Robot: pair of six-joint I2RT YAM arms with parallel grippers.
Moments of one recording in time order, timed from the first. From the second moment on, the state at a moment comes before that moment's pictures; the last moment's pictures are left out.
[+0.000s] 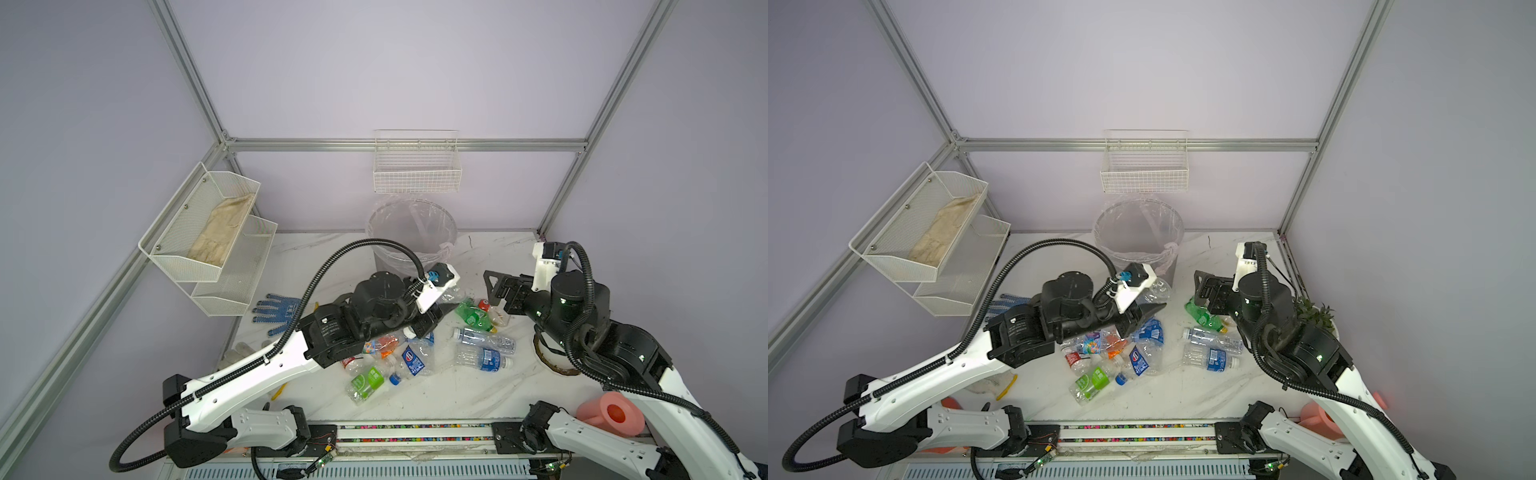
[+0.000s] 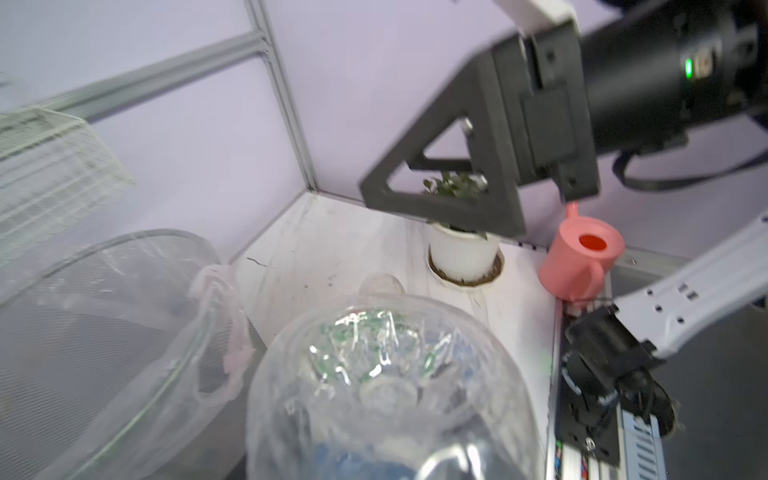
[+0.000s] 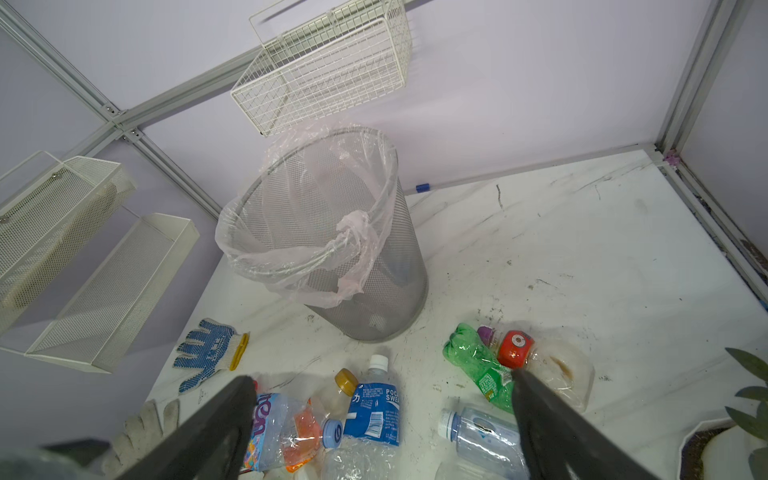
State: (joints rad) left arm -1.04 1.21 1.41 -0.38 -0.06 0.08; right arm 0.74 0.86 1.31 -0.84 0.40 0.58
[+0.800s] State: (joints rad) left arm -0.87 1.21 1.45 -0.20 -0.08 0.00; right arm 0.74 0.84 1.20 -0.84 0.36 0.63
